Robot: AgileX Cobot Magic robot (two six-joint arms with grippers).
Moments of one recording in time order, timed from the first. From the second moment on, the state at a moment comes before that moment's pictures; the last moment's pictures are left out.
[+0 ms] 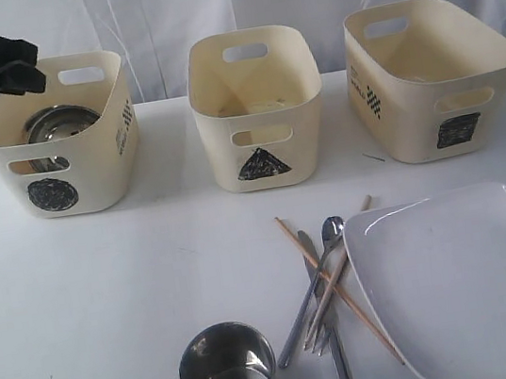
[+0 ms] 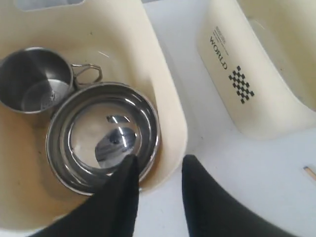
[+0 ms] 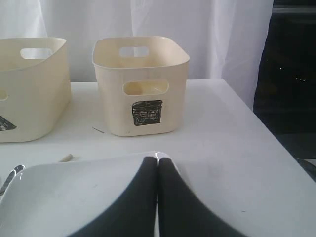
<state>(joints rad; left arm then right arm) -0.06 1.75 -1.58 -0.56 0.82 0.57 -0.21 0.01 -0.01 0.11 0.22 -0.07</state>
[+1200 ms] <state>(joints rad) -0.59 1.42 -0.90 -0.57 0.72 0.56 -0.21 0.01 -0.01 0.11 0.22 -0.07</state>
